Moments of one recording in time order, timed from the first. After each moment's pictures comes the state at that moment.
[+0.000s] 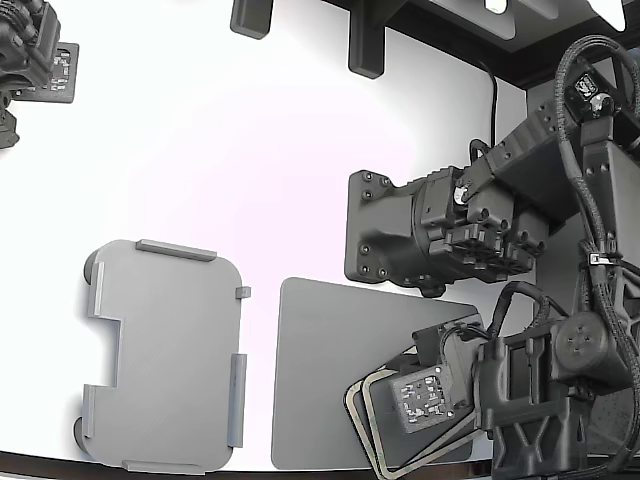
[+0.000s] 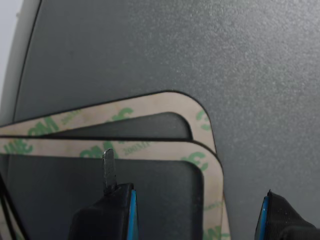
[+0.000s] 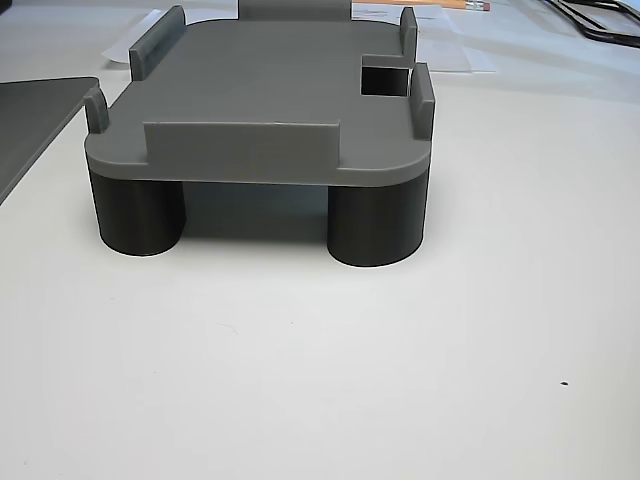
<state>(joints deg) 77.8 119.0 123.8 78.3 7.7 63.5</state>
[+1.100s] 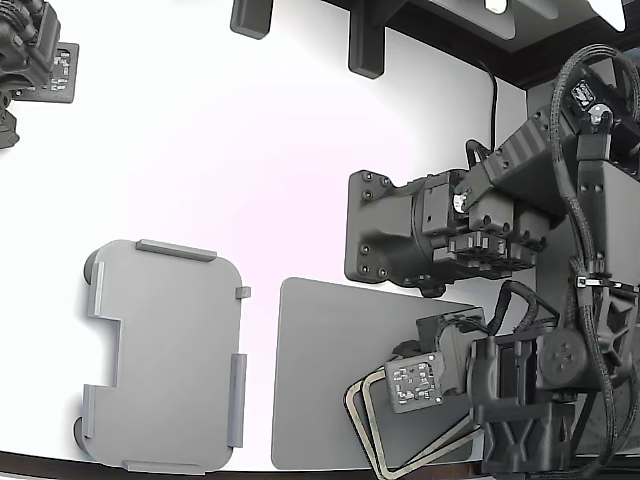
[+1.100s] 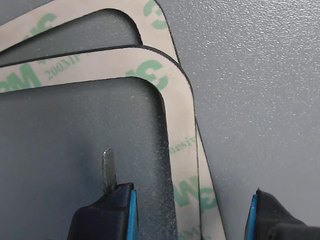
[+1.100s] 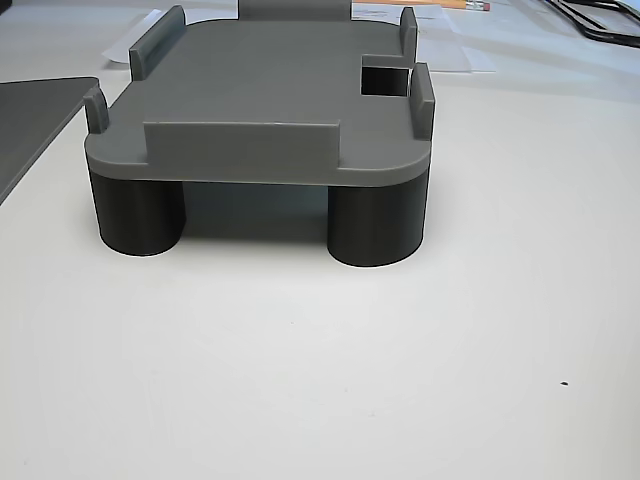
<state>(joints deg) 85.1 116.2 130.4 76.1 5.4 74.2</state>
